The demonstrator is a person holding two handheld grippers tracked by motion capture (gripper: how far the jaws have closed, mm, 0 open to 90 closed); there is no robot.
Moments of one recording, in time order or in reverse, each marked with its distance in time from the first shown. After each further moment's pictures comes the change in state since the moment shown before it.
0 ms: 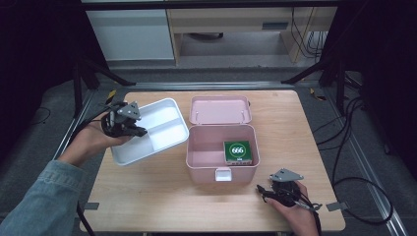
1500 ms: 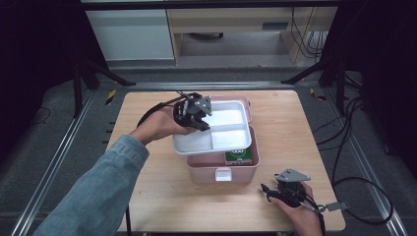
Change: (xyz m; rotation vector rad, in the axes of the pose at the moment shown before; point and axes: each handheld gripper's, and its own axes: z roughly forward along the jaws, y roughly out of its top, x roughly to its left) left arm -0.043 0.153 0.080 -0.032 -0.174 0.268; right arm -0.008 -0.003 -0.010 -0.032 -0.019 0.027
